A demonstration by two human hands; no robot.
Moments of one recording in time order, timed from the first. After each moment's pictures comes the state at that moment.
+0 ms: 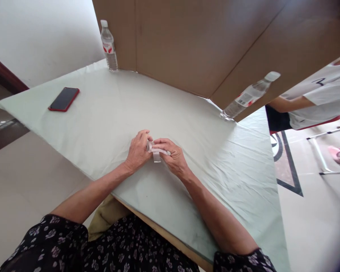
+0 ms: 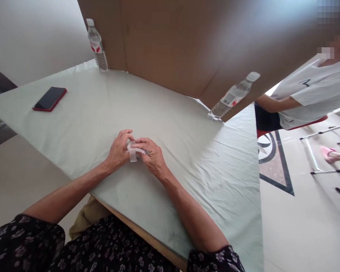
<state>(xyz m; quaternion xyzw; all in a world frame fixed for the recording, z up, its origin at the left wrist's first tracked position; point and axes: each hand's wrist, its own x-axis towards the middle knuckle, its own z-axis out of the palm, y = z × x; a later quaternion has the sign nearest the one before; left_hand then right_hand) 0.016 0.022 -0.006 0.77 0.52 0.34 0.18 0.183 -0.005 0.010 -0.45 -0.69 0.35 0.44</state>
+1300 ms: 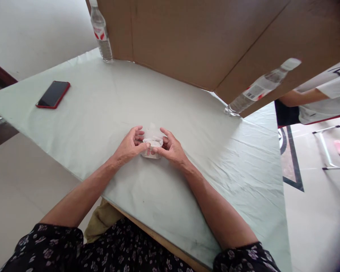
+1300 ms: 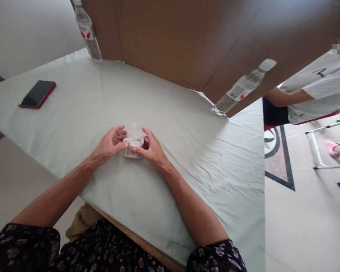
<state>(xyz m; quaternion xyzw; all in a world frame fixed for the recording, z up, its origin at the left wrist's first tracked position) -0.005 0.035 0.008 0.58 0.50 0.37 0.53 0.198 0.027 -0.016 -0.44 -0.55 0.57 0.42</state>
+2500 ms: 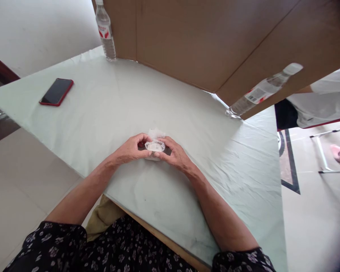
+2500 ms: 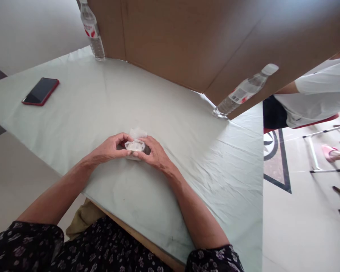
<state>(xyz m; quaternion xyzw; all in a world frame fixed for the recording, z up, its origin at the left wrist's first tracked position) -0.014 0.031 0.028 0.65 0.45 0.26 0.56 0.206 0.017 0.007 -0.46 -0.74 0.39 0.31</state>
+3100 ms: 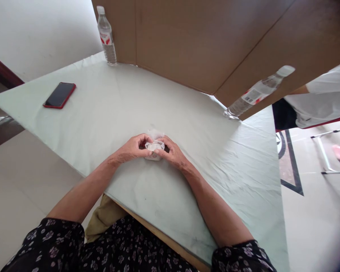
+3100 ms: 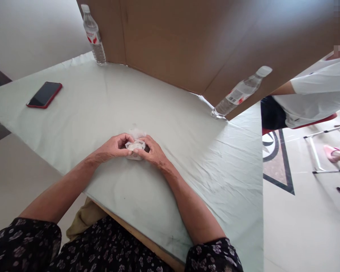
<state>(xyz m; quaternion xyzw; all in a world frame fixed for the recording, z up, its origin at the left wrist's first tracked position) -0.014 0.040 0.007 0.61 0.40 0.28 0.62 0.202 0.024 -0.004 -0.46 -0.71 0.42 0.34</state>
